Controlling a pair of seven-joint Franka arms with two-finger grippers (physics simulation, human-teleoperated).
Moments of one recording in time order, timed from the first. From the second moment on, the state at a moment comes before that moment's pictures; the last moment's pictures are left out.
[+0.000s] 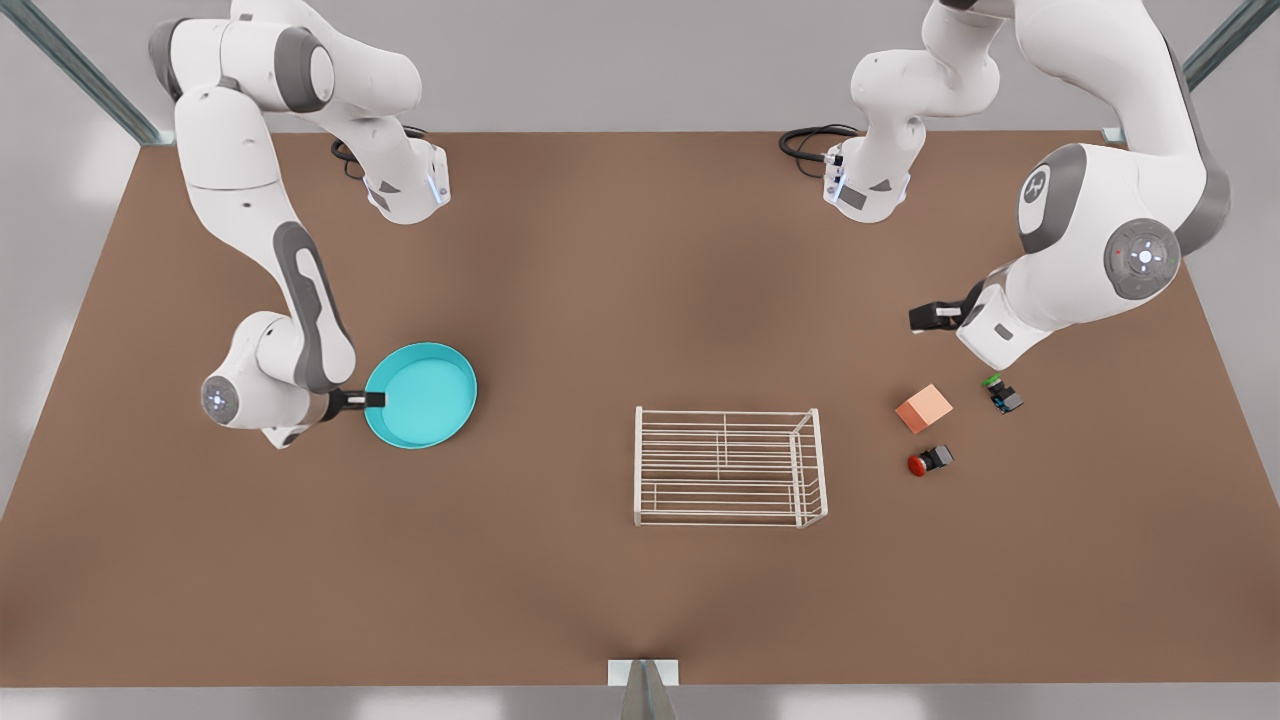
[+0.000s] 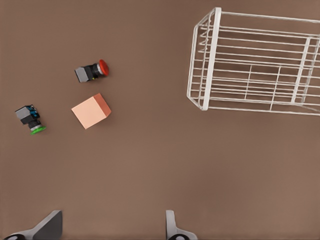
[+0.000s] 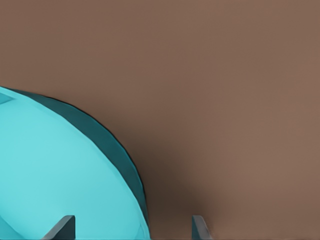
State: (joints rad) left arm -0.06 0.12 -0.08 -1.55 -0.08 1.42 -0.19; right arm 0.07 0.48 -0.15 -2.05 0.33 2.14 -0.28
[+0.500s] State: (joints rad) left arm -0.06 0.12 -0.09 -1.56 -0.08 1.42 -0.18; right arm 0.07 0.50 -0.14 -2.06 0.33 2.15 -0.33
